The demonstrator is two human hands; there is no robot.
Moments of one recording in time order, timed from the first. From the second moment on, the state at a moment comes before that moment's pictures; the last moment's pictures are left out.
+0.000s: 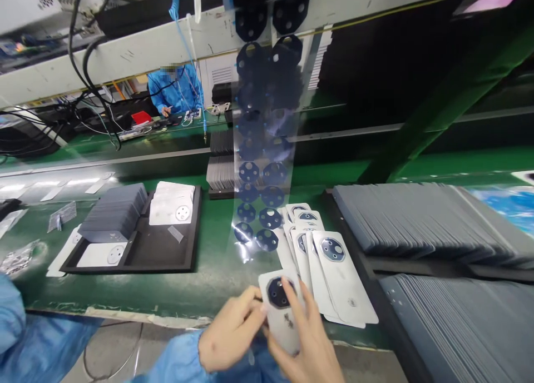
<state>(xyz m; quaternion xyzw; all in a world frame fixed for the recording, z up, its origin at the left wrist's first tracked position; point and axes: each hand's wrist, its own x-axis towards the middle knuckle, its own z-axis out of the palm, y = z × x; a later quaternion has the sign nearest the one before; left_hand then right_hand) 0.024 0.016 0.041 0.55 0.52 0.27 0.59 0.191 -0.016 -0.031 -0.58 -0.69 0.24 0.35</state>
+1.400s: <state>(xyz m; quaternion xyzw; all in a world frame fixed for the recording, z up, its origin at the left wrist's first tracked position) -0.023 0.168 0.045 0.43 0.47 0.41 0.65 0.168 0.107 0.024 -0.44 -0.79 0.03 0.42</state>
